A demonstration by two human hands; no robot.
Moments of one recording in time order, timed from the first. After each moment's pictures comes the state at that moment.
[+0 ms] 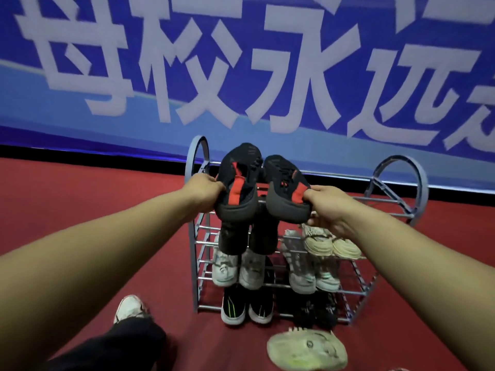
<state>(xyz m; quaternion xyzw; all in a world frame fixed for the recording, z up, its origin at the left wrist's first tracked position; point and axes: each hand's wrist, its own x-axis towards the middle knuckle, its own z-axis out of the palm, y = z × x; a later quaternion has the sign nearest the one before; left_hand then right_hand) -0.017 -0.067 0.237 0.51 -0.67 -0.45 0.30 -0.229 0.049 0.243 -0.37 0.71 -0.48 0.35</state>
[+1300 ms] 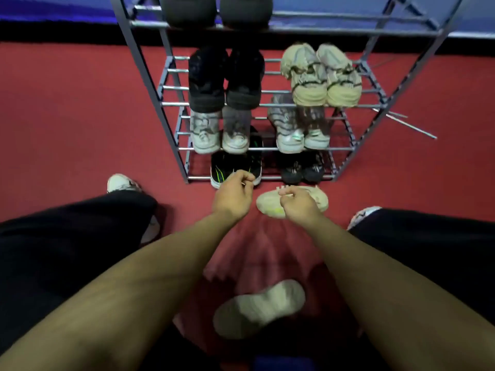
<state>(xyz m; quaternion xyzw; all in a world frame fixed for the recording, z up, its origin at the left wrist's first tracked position) -0.066 0.082 -0.053 0.47 -0.77 -0.37 0.22 -0.207 0.168 -0.059 -0.33 0.83 -0.30 0.33</state>
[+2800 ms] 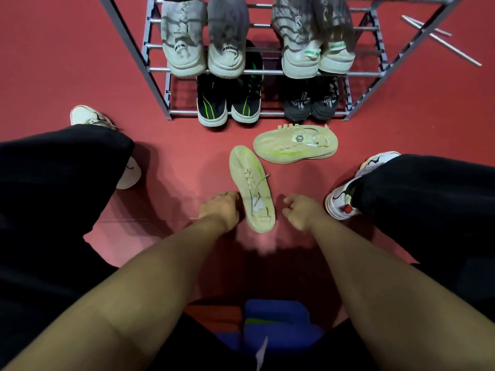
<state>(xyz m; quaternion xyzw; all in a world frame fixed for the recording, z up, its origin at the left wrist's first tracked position) -0.025 0.147 -0.185 0.48 -0.80 -0.30 -0.21 -0.208 0.242 -0.173 -0.39 0.82 0.05 0.41</state>
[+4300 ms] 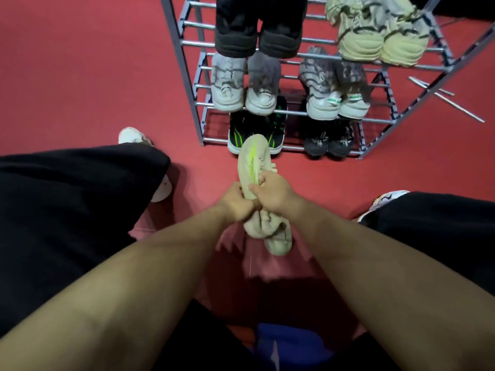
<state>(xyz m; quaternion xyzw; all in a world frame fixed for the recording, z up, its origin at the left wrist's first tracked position) -0.012 0.118 -0.107 0.56 -0.58 -0.59 0.07 -0.120 0.140 -0.095 -0.50 0.79 -0.14 0.34</state>
